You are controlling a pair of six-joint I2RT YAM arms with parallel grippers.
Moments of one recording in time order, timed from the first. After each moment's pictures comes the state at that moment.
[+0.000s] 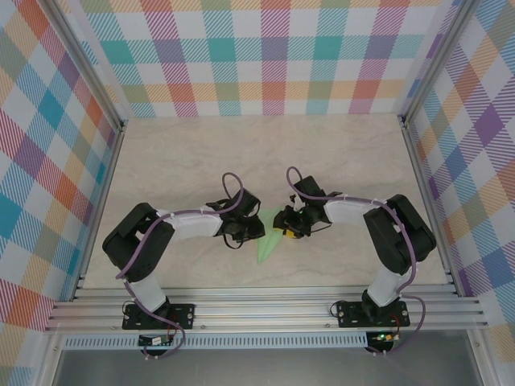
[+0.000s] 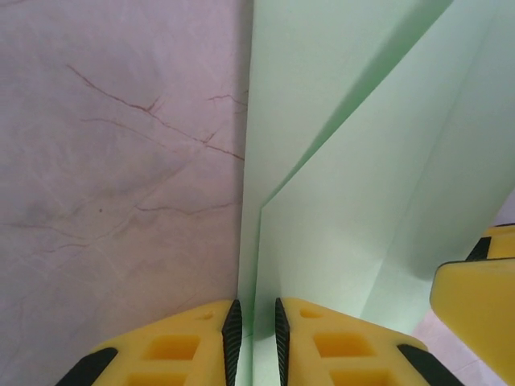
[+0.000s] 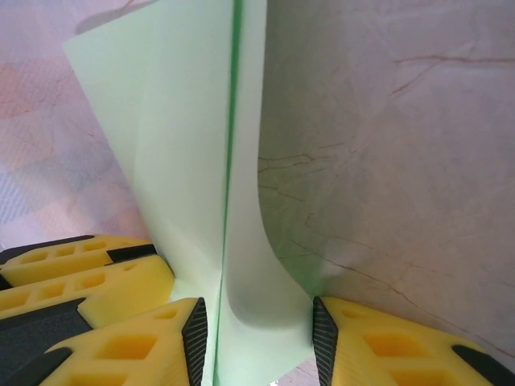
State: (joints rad) left arm -0.74 1.73 0.90 -0.25 0.18 -0.91; right arm 0.56 1.72 0.87 -0.29 -0.53 0.85
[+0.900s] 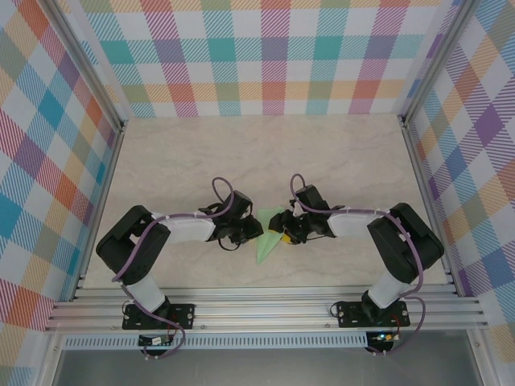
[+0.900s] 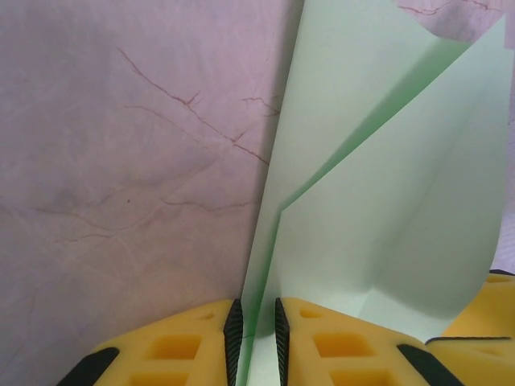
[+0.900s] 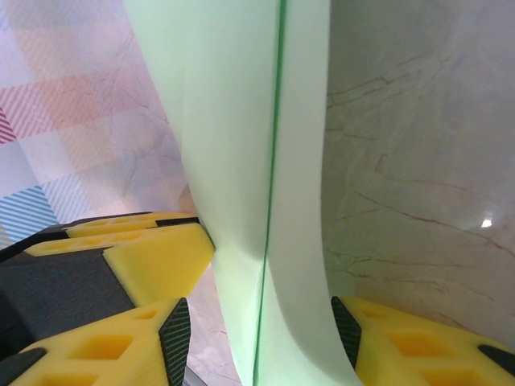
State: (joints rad) left arm -0.70 1.69 0.79 -0.09 0.24 -1.03; right arm 0.60 1.64 0.71 -0.01 -0.55 1.03
